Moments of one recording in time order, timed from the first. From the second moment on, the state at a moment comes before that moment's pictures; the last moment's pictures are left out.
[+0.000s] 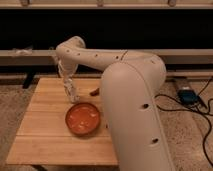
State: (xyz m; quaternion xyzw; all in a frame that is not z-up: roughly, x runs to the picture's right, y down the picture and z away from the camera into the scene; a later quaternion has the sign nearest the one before) arm -0.224 -0.075 0.830 0.08 -0.24 -0.85 0.45
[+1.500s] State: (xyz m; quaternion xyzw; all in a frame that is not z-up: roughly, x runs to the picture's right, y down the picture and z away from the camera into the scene) arm -0.210 -0.037 0.813 0.20 -0.20 -0.82 0.50
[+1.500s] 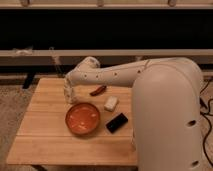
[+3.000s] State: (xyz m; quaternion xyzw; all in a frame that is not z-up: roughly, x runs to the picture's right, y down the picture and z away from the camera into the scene) arm -0.223 -0.033 0.786 0.22 -0.20 -0.83 0.48
